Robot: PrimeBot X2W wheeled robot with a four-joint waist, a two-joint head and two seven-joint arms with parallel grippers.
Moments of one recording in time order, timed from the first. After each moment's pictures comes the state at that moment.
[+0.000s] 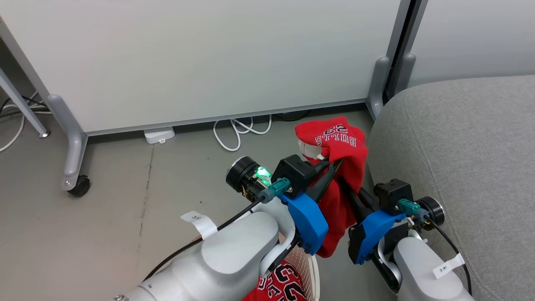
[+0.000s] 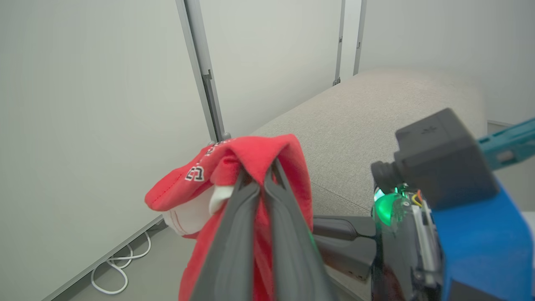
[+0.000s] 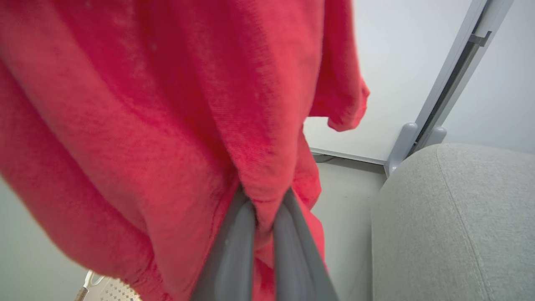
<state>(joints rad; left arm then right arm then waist) -0.83 0.05 -1.26 0.65 -0.85 0.04 -0.26 -0.50 -0.05 0.30 0.81 0.13 0.13 -0.26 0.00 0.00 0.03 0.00</state>
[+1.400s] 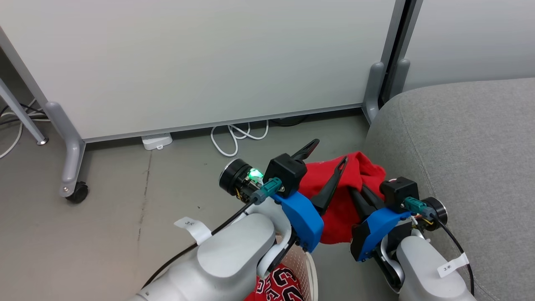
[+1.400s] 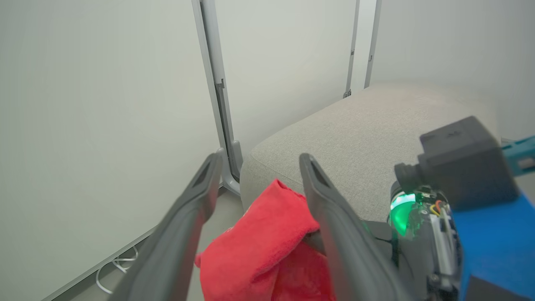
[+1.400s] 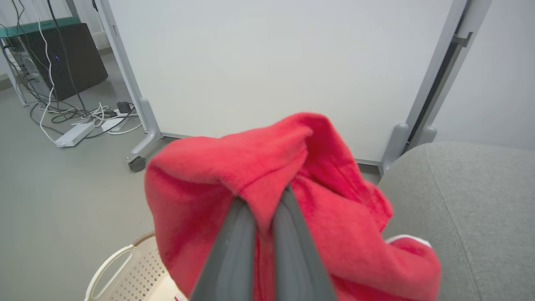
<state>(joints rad) -0.79 0.05 -1.18 0.64 -0.81 0.08 -0.26 -0.50 -0.05 0.28 0.81 0.16 0.13 -0.26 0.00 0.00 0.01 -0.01</state>
